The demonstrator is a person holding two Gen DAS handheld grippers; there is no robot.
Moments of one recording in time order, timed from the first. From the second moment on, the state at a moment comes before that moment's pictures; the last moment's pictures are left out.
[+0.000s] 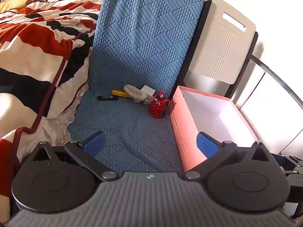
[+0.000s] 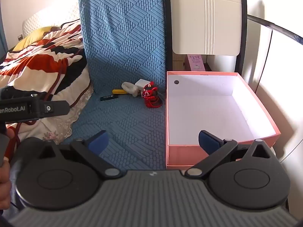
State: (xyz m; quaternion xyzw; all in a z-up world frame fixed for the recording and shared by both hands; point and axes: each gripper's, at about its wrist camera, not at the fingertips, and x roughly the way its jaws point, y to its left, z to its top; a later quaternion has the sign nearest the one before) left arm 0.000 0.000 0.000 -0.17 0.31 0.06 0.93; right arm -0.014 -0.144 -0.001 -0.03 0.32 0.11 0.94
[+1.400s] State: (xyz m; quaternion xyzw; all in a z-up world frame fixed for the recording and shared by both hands) left arm 0.021 -0.024 -0.009 -0.14 0.33 0.07 0.93; right arm -0.005 -0.166 -0.009 -0.01 0.32 0.12 0.94
